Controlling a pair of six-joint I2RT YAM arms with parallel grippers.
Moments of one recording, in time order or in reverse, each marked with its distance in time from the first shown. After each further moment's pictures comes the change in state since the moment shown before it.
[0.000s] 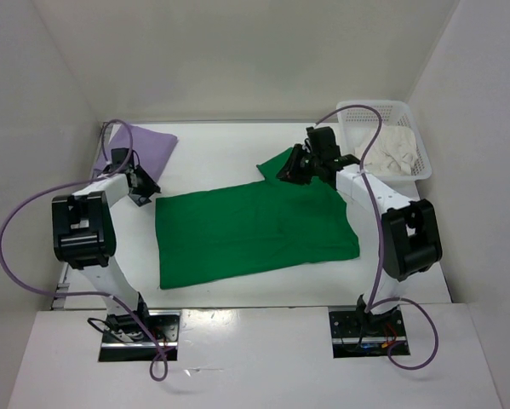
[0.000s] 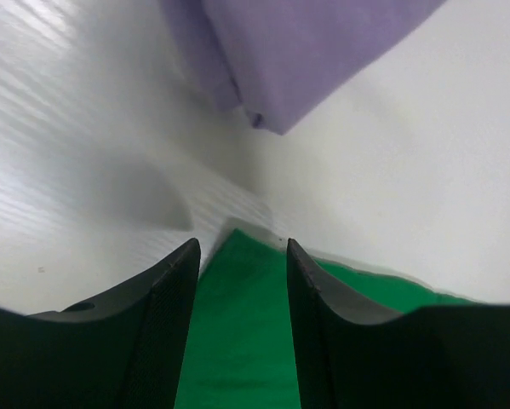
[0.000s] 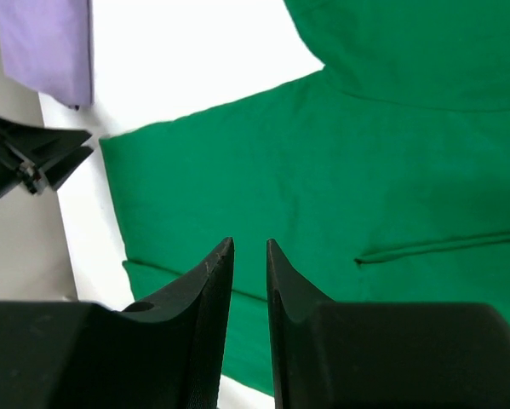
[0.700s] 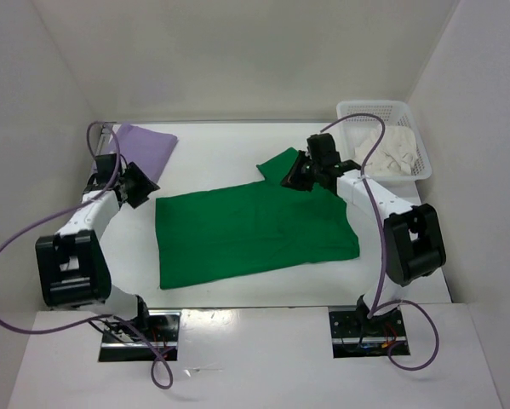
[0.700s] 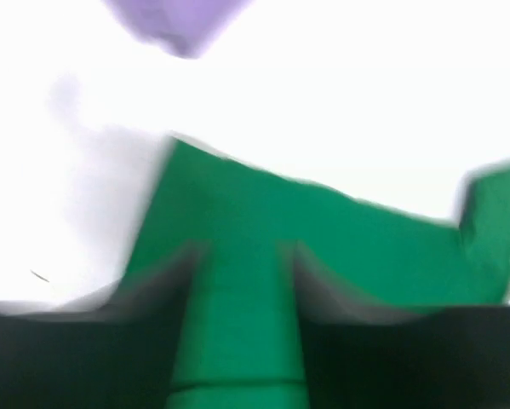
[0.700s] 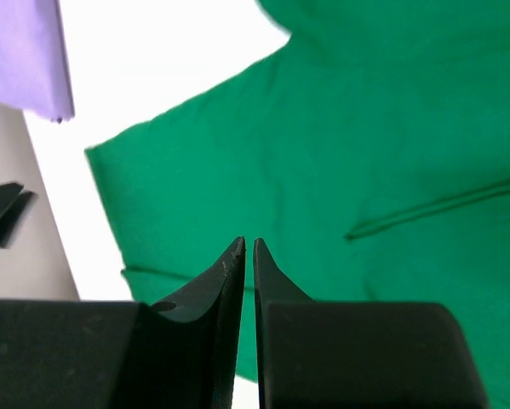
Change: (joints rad) left arm -0.029 -0.385 -0.171 0.008 0.135 0.005; right arm 0.037 -0.051 -0.081 -0.008 0.069 0.092
